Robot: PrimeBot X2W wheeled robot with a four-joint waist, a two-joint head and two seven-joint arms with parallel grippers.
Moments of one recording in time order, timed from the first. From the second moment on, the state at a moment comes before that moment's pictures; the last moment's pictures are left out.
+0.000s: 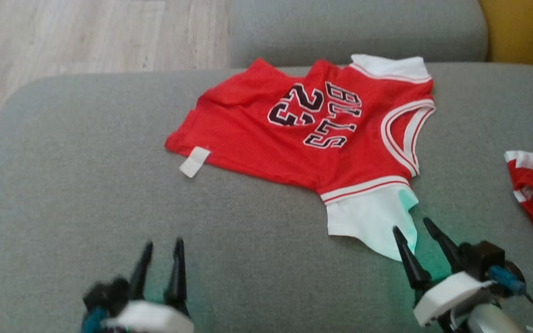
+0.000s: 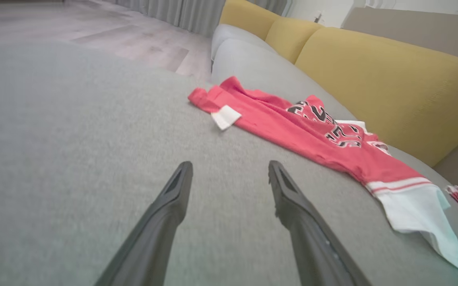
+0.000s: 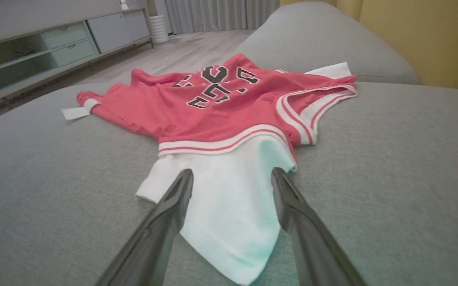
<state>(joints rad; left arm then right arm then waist) -0.02 0.05 -0.24 0.45 -0.45 -0.12 -0.25 -0.09 -0.25 0.34 0.51 0.33 0.13 -0.26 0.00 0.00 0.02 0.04</state>
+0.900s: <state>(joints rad) -0.70 0.16 -0.05 0.89 -0.31 -0.13 -0.25 -0.28 -0.17 0.35 0.36 0.27 0.13 -0.26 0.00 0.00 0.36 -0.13</state>
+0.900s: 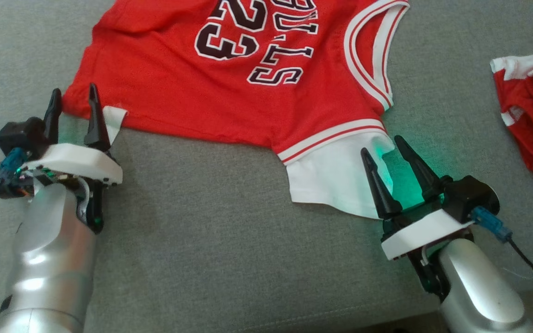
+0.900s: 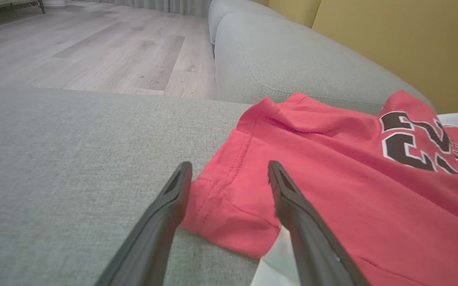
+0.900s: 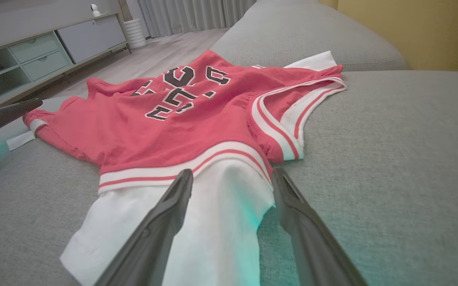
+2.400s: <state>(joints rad) -0.19 0.08 0.07 0.70 -0.33 -0.13 -0.26 -0.07 -0.10 0.25 0.46 0.30 0.13 -0.26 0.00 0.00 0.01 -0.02</state>
